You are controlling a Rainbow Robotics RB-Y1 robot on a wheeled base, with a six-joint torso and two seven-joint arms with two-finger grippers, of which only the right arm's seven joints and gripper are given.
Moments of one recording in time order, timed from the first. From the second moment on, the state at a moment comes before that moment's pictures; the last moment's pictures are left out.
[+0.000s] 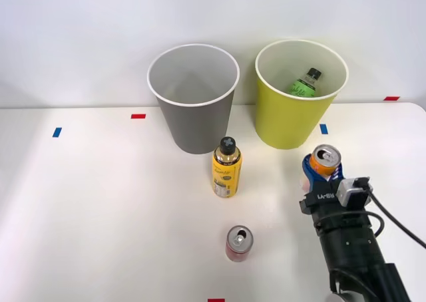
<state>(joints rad) 0.37 -0.21 0.24 -1.90 -0.38 -0.30 1.86</state>
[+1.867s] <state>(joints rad) -0.40 -0.34 0.27 -2.05 -0.63 0.28 1.52</state>
